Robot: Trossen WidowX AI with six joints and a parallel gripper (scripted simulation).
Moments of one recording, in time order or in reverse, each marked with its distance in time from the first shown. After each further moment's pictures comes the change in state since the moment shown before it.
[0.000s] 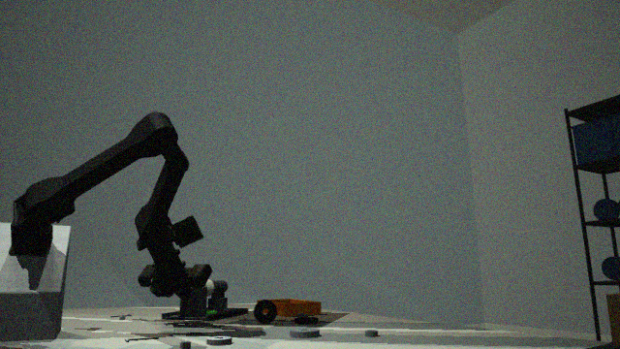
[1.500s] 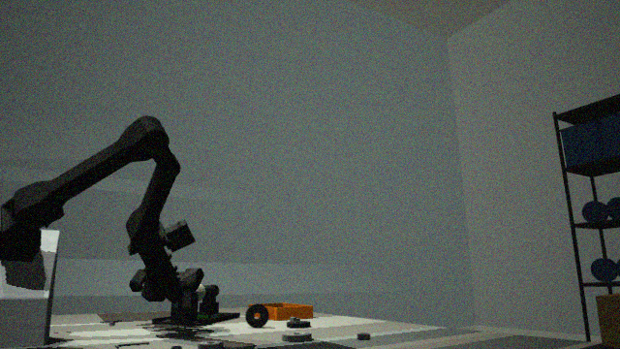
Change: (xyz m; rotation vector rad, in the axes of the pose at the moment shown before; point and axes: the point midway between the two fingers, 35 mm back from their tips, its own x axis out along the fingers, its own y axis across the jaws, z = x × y) arm 0.003 0.000 -0.003 -0.004 -0.001 0.001
